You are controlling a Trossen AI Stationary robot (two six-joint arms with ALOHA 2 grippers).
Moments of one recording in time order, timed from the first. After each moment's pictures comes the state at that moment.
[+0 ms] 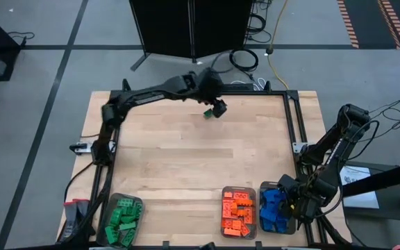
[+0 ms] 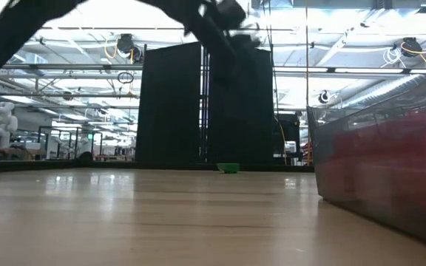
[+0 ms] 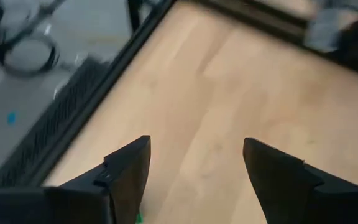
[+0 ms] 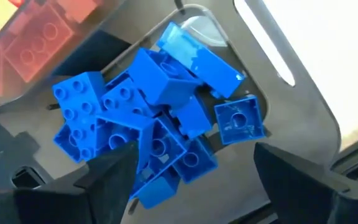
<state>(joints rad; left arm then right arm) 0.37 2.06 1.99 -0.68 0.05 -0.08 1.05 1.27 0.85 -0.98 0.13 1.82</state>
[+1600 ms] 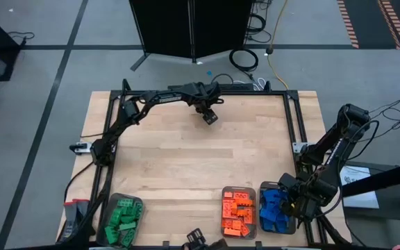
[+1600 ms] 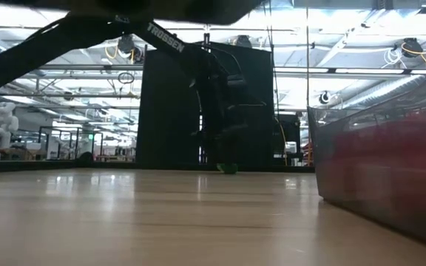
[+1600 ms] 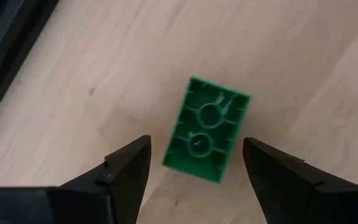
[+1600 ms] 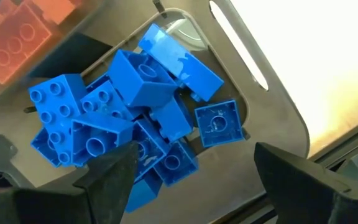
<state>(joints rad) 0.47 2.37 1.99 -0.88 -0.04 -0.09 1.05 1.27 0.85 -1.03 0.13 1.81</state>
